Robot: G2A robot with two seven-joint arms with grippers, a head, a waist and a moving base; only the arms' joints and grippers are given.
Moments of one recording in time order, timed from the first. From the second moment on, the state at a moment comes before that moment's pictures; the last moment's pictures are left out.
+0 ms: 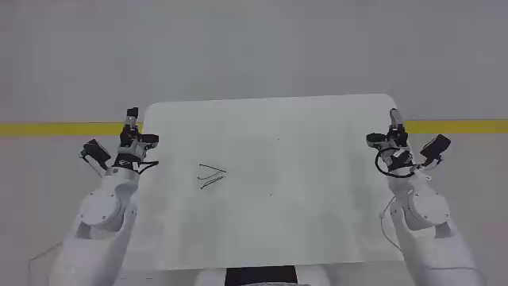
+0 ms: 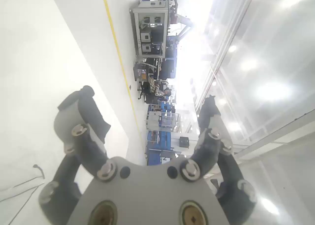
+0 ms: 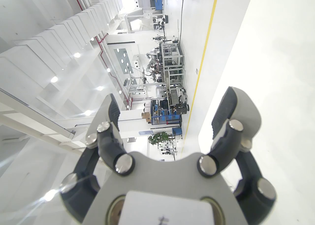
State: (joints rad) left arm 1.73 -1.15 -1.60 -1.80 -0.42 0.00 0.00; right arm -1.73 -1.15 1.60 -1.80 0.42 0.00 0.00
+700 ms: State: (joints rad) left arm 1.73 -1.15 -1.60 -1.80 -0.42 0.00 0.00; right arm -1.76 -1.14 1.46 -1.83 -0.26 -0.15 0.05
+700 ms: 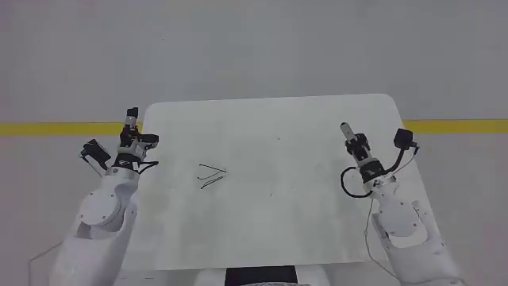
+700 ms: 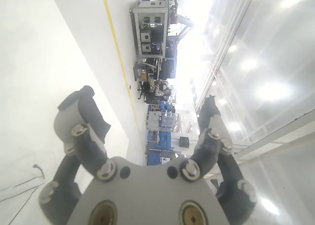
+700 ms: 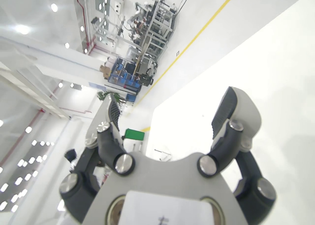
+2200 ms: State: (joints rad) left arm 1.73 -1.15 -1.60 -1.80 -0.42 0.00 0.00; right arm -1.32 -1.16 1.09 -1.82 -0.88 -0.13 0.48
